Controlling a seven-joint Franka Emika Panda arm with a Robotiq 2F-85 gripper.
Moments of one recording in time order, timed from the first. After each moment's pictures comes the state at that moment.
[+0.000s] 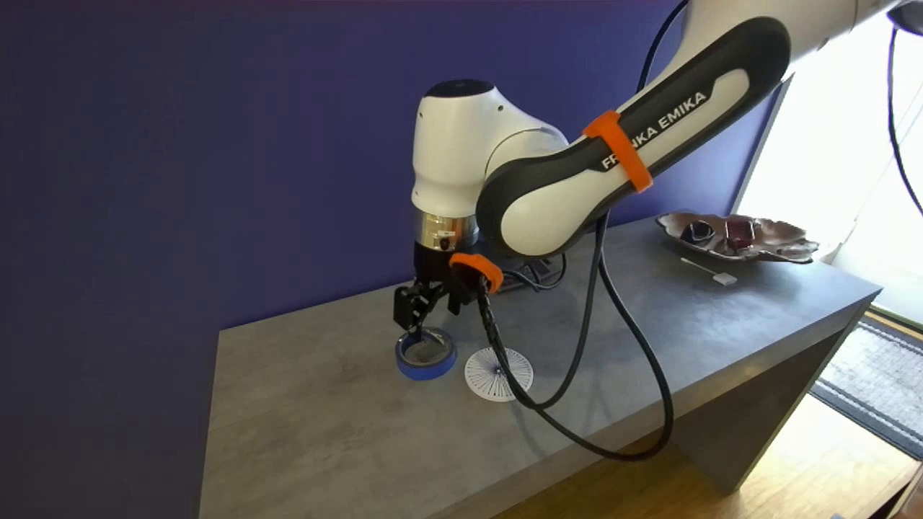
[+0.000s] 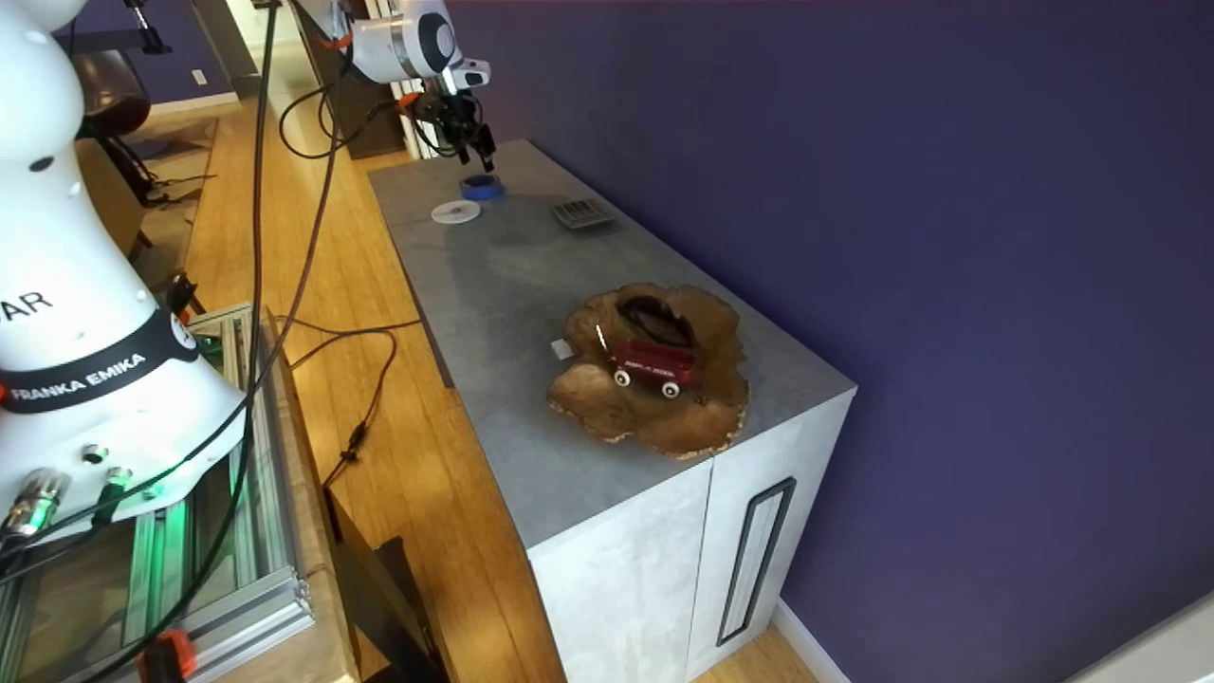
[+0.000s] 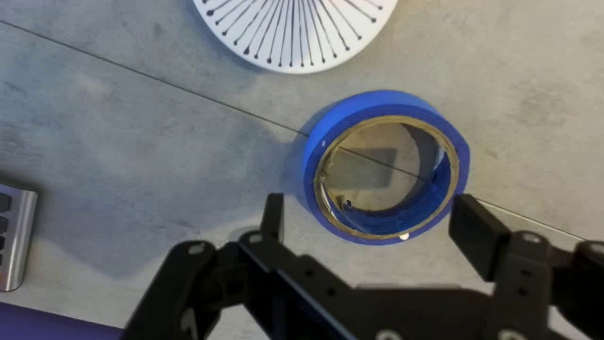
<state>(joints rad) 0.78 1.06 0.05 -1.16 -0.20 2.38 0.65</state>
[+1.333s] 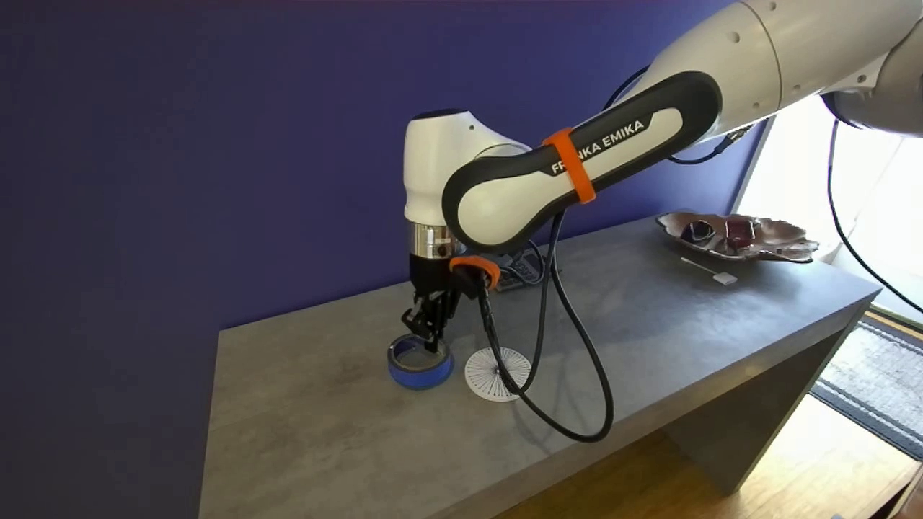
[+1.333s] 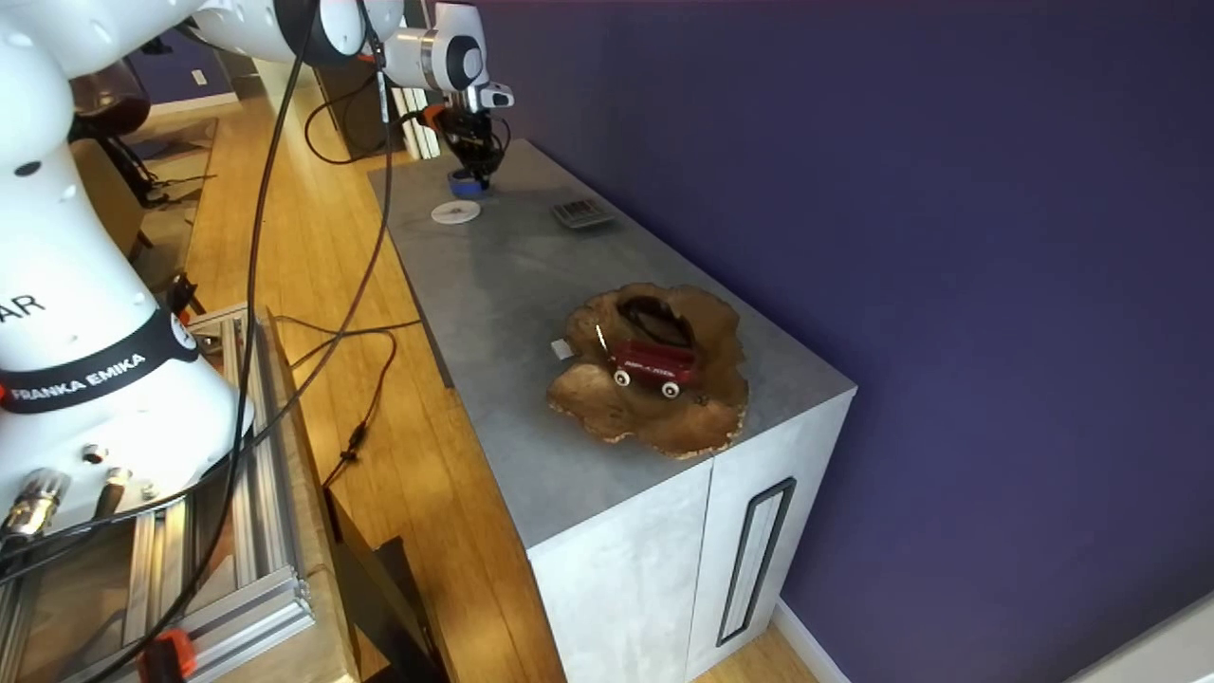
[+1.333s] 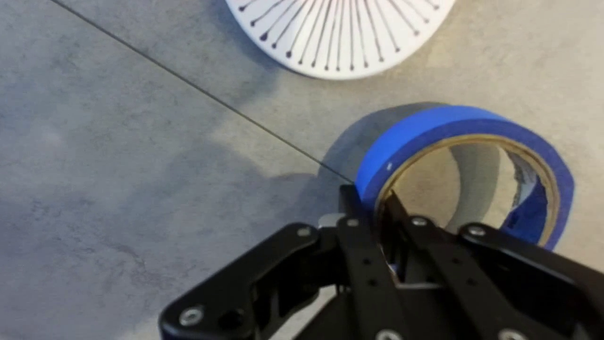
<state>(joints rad) 0.70 1.30 0.15 -0.79 -0.09 2.15 0.31</state>
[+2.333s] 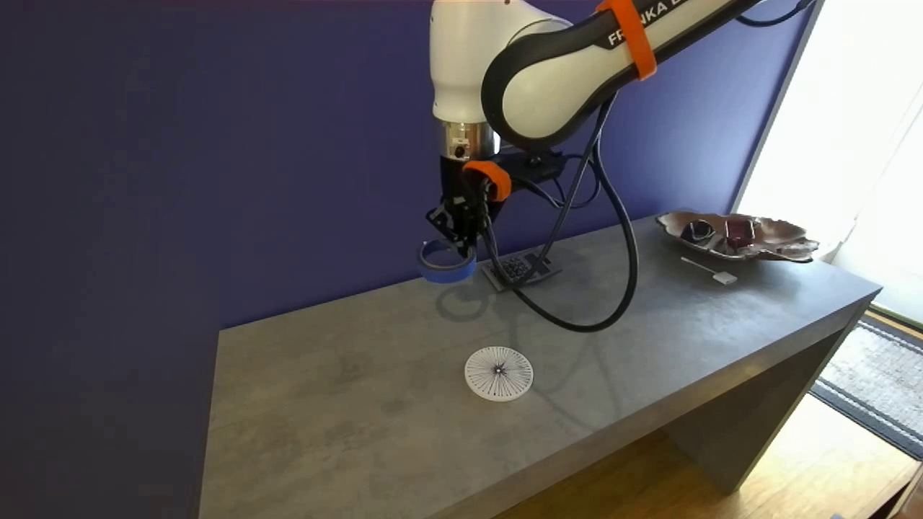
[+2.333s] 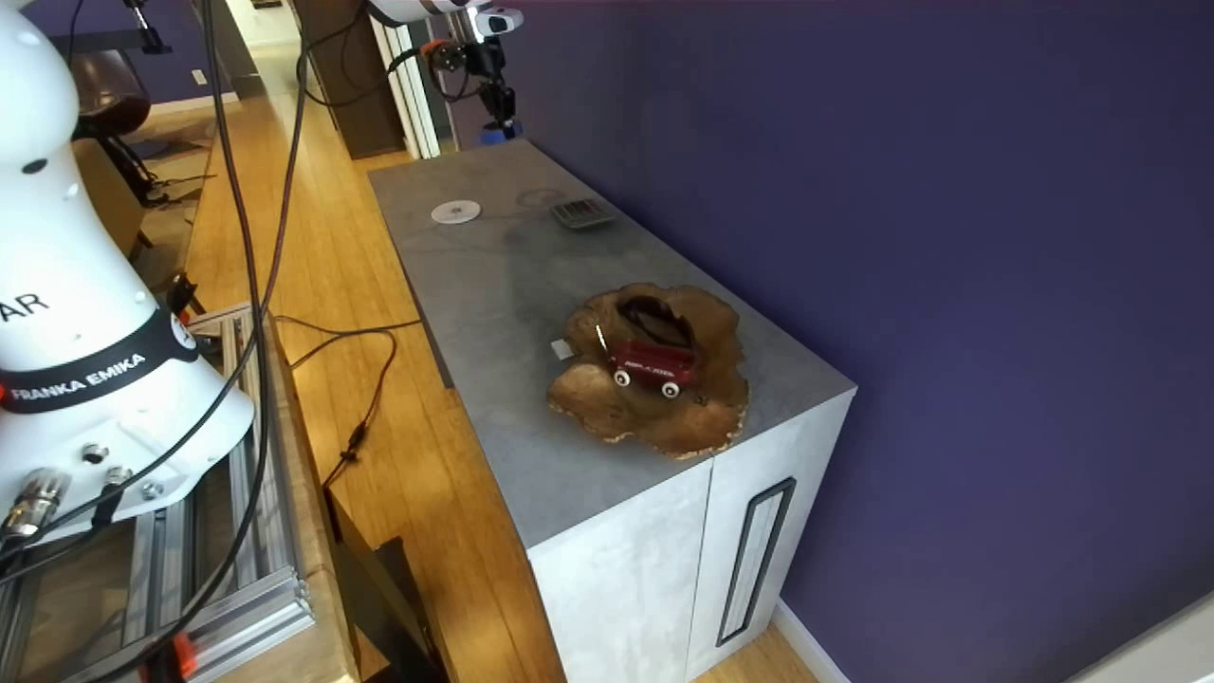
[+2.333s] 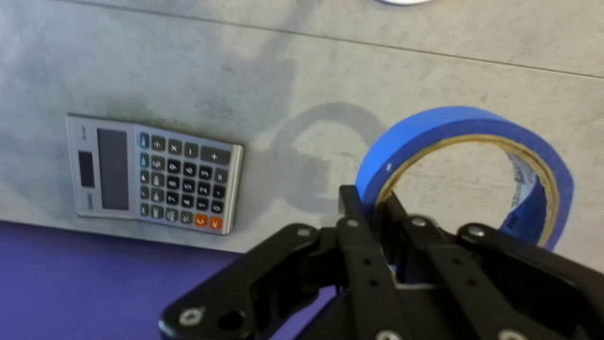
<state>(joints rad) 0.74 0.88 -0.04 -1.24 -0.15 2.18 0.79</state>
